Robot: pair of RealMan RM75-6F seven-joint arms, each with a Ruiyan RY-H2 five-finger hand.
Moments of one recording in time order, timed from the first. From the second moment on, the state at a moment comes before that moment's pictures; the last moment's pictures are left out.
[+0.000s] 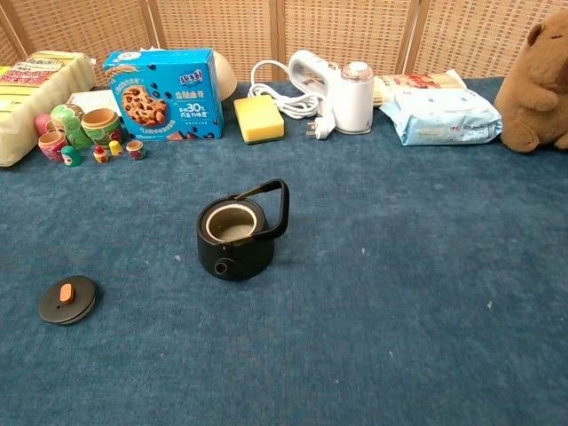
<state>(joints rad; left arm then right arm) -0.06 -1.10 0.00 -1.53 1.62 1.56 -0.05 -0.03 -1.05 0.05 -1.85 -1.56 1.59 -0.21</state>
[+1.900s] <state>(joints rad) -0.29 -1.37 0.02 -1.64 1.53 1.08 0.54 -0.02 -0.99 0.07 -1.87 -1.51 1.56 -0.10</state>
